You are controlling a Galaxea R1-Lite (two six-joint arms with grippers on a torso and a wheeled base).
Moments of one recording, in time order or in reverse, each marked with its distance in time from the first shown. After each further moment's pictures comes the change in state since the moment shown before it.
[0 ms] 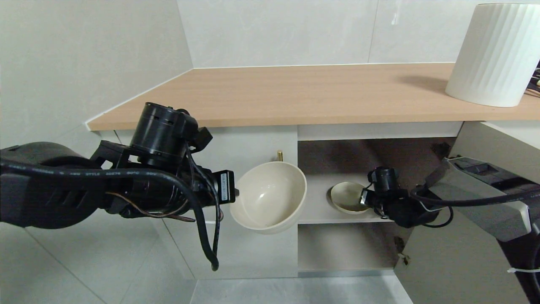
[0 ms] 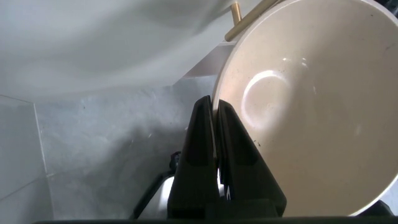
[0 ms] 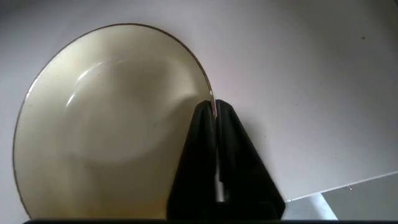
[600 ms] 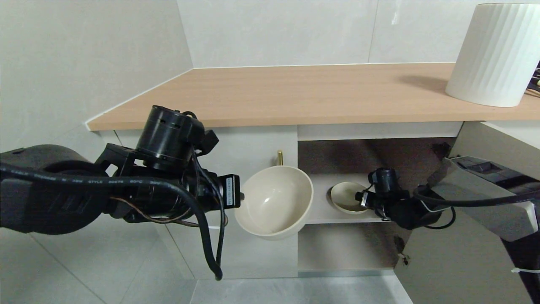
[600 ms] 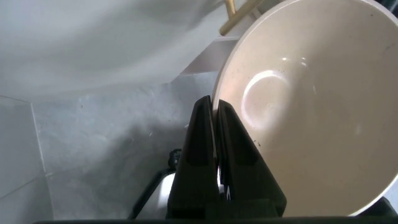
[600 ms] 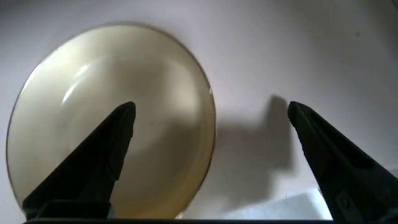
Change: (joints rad) left arm -0.037 0.002 0.007 0.000 0.001 0.000; right arm 0.011 -0.035 0.052 0.000 0.003 0.000
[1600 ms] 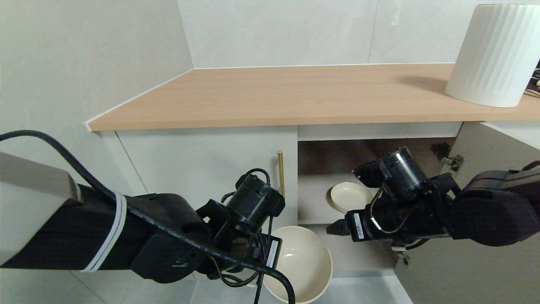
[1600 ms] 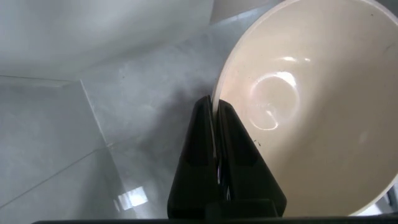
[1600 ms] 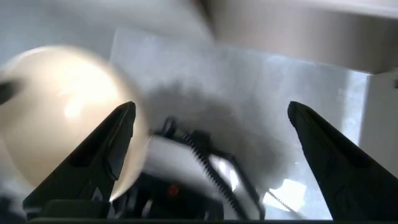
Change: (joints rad) left arm -0.225 0.226 0.058 -0.004 0.265 0.094; right arm 0.372 -0.663 0.285 0.593 0.319 -0.063
